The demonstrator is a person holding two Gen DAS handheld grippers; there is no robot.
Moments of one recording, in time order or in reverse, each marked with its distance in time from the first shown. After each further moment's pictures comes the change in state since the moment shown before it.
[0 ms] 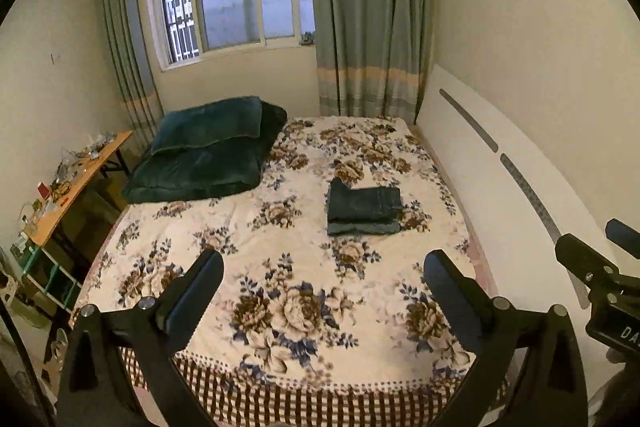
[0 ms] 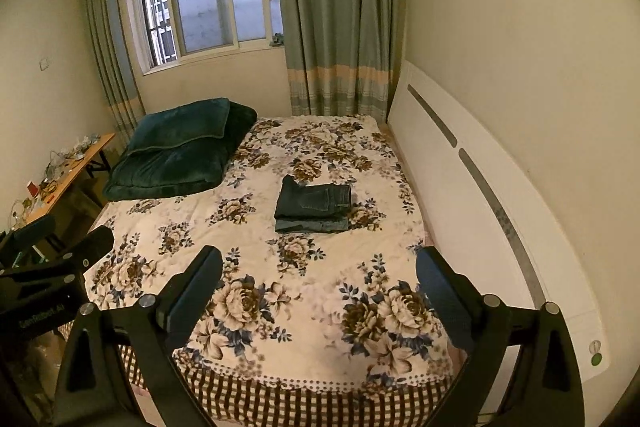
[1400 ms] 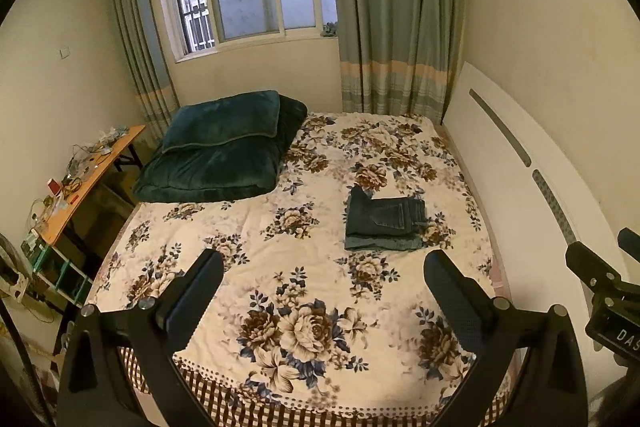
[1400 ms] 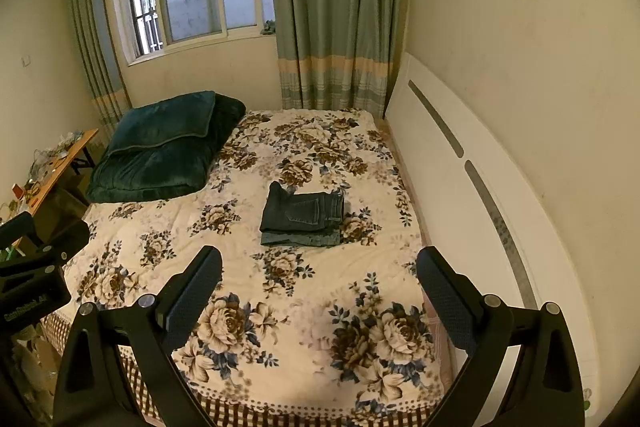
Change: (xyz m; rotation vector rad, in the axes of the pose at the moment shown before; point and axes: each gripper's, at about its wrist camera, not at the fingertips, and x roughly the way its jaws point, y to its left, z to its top) left arm 0.073 -0.002 0.076 -0.031 0.063 0.074; right arm 0.128 0.001 0.093 -0.012 0.062 -0.040
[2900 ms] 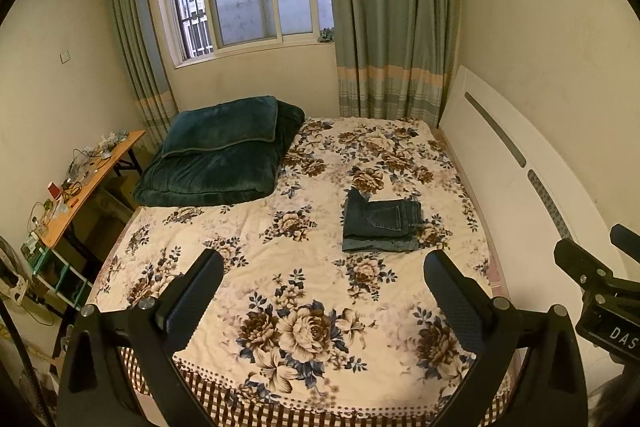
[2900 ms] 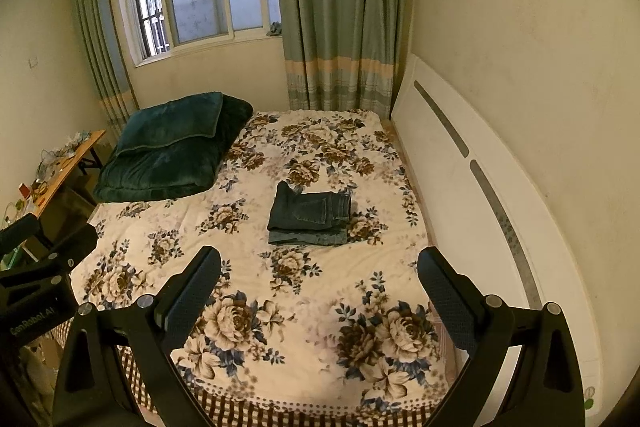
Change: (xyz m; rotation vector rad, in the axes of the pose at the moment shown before) left arm -0.009 -0.005 -0.006 0.007 -0.014 0.000; right arm 0.006 0.007 -0.010 0.001 -0.004 0.016
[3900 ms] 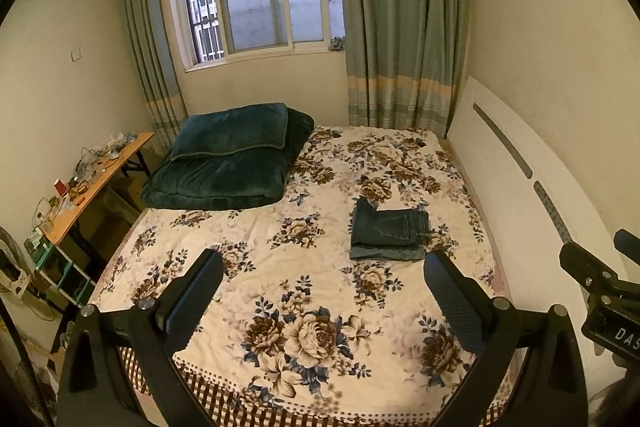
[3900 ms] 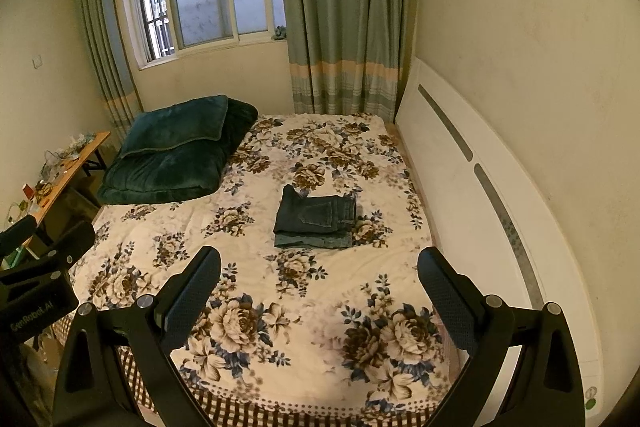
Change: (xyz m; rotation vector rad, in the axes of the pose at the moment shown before) left arm -0.009 0.013 0.007 -0.030 -0.029 0.031; right arm -0.004 0.009 -0.002 0.002 -0.014 0.006
